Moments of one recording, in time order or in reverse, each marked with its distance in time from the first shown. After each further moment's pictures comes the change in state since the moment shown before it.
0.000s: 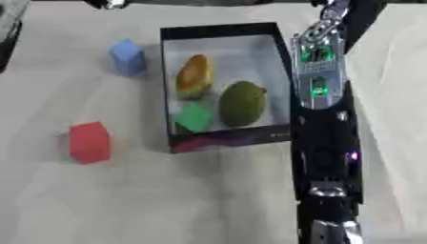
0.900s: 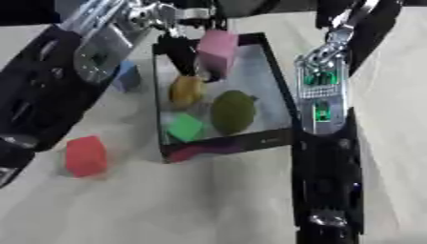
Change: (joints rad) left arm 0.031 -0.161 -0.181 0.055 -0.044 -0.107 -0.145; right arm 0.078 0.035 0.037 -0.088 0.034 -0.036 0.027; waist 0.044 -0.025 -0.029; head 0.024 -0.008
